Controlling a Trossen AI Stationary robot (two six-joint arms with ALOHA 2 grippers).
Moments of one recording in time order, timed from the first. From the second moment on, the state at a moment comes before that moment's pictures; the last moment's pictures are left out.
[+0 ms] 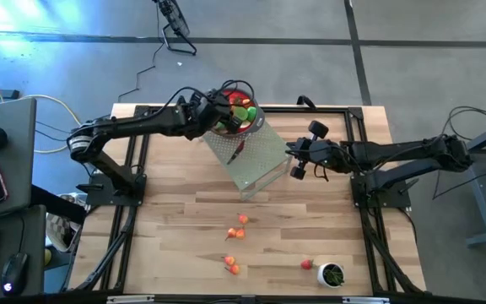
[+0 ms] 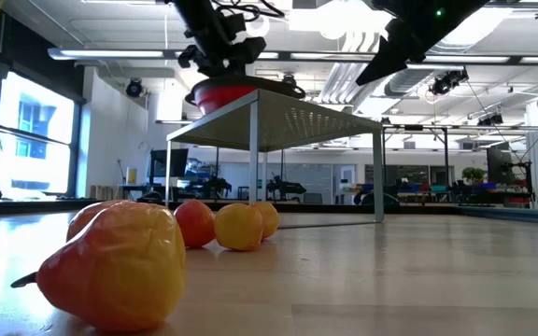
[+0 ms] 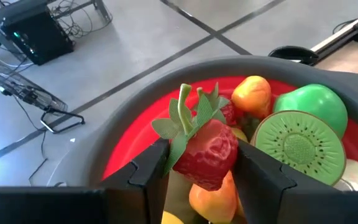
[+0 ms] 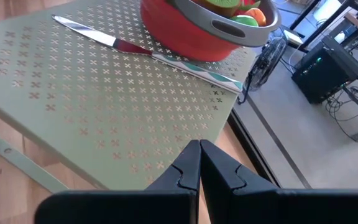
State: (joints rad) left arm 0.31 1.52 1.38 -0.48 -0.69 -0.29; right arm -0.01 1.10 0.82 -0.31 0.57 -0.06
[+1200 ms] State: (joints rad) left arm 0.30 1.47 1.38 -0.50 -0.44 -0.35; right arm -0.01 1.10 0.82 -0.34 0.50 -0.05
